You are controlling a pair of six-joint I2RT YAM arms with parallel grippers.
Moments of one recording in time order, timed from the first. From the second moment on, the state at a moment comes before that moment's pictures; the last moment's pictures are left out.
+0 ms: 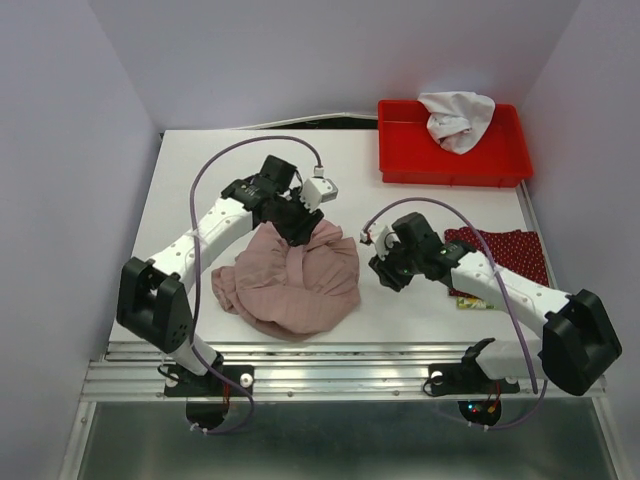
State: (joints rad) left arm -0.51 1.53 1.32 -0.76 0.36 0.40; right arm 0.66 1.29 0.81 -0.48 -0.22 -0.31
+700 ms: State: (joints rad) left arm -0.56 1.77 1.43 -0.74 0.11 0.31; right arm 0.57 1.28 0.89 -0.47 -0.27 -0.19
